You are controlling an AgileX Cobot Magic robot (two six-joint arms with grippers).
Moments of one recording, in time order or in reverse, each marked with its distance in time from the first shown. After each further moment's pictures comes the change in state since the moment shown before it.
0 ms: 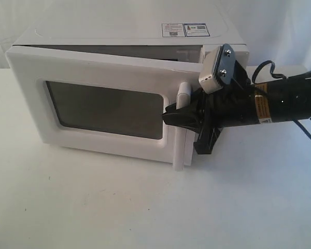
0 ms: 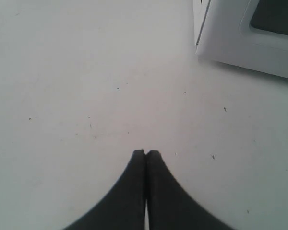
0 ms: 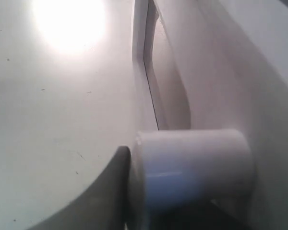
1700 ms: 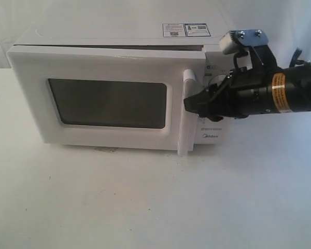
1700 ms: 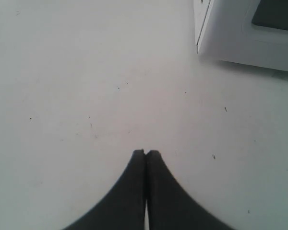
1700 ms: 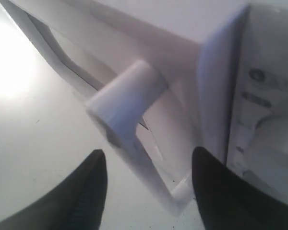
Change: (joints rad) left arm 0.000 0.000 0.000 0.000 0.000 0.000; right arm -0.022 -0.156 0.018 -0.163 0.299 0.698
